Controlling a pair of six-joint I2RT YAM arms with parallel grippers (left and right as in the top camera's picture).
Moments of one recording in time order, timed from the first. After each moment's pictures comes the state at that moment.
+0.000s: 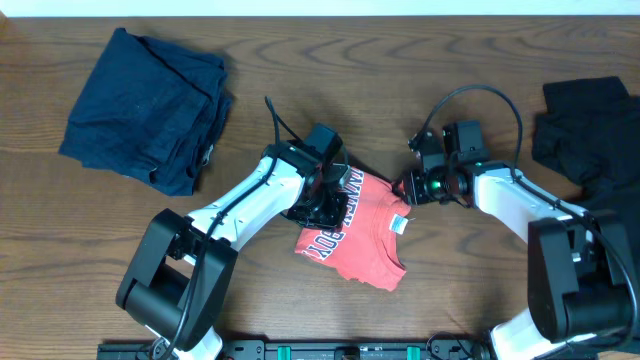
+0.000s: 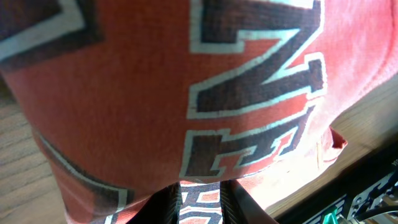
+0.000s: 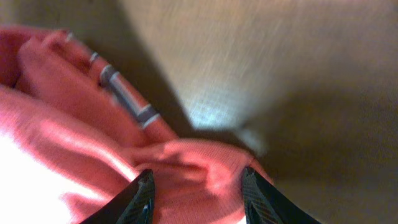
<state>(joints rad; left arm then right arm) -0.57 1.80 1.15 -0.86 0.43 -0.28 0.17 1.74 0.85 -0.33 -0.46 0.03</state>
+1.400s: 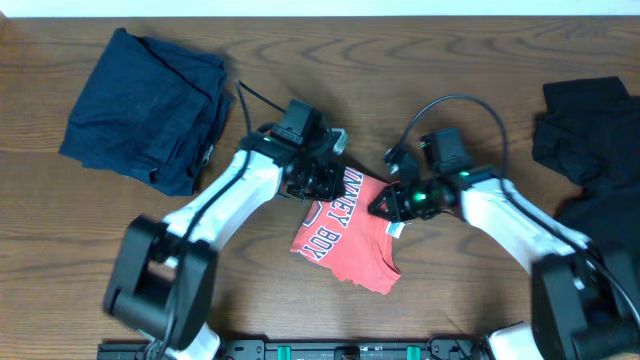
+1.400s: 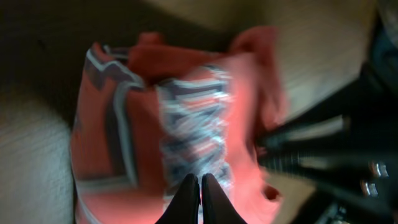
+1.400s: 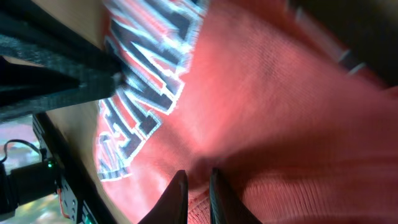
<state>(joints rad) -0.47 1.79 1.14 -0.62 0.55 -0.25 0.32 1.66 0.85 -0.46 -0.69 0.18</state>
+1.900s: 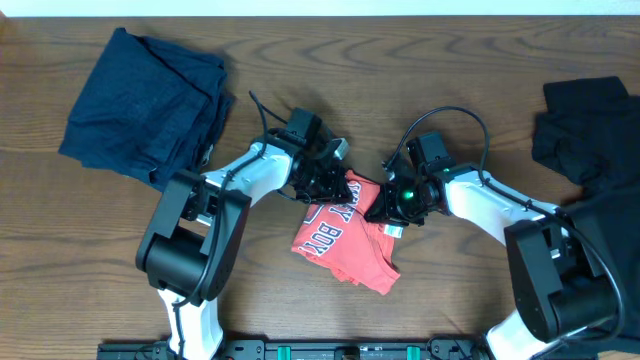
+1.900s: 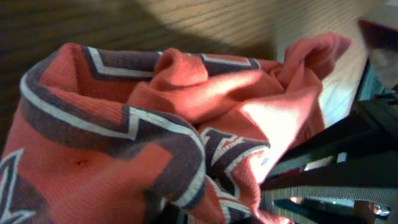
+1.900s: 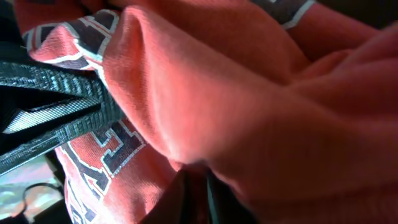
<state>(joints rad) -0.43 1.98 1.16 -0.52 0.71 -0.30 0.34 1.77 0.87 -0.44 -0.63 0.43</state>
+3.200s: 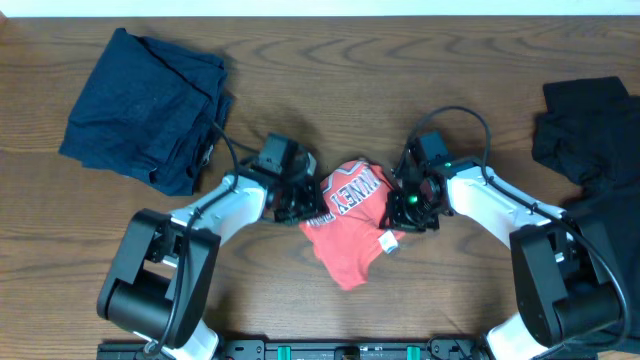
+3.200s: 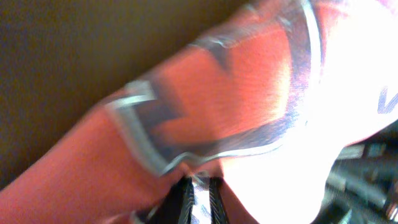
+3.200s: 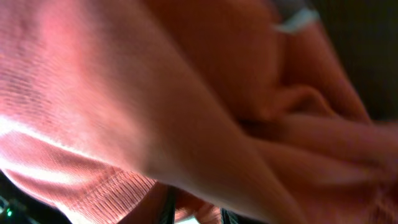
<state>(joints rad) -0.38 1.77 0.89 -0.36 0.56 -0.53 0.34 1.75 0.90 -0.69 -0.45 0.40</state>
